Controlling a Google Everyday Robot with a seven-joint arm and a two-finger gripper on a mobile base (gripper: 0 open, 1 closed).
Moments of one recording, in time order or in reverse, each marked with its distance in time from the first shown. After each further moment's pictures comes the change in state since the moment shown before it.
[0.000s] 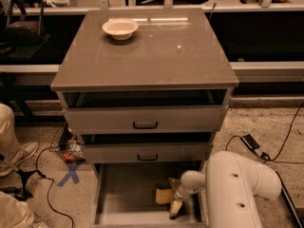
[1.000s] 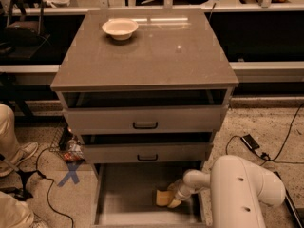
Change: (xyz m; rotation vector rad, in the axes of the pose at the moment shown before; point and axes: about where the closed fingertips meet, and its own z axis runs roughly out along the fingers) arm 0.003 -0.001 -0.001 -0.015 -0.032 0.030
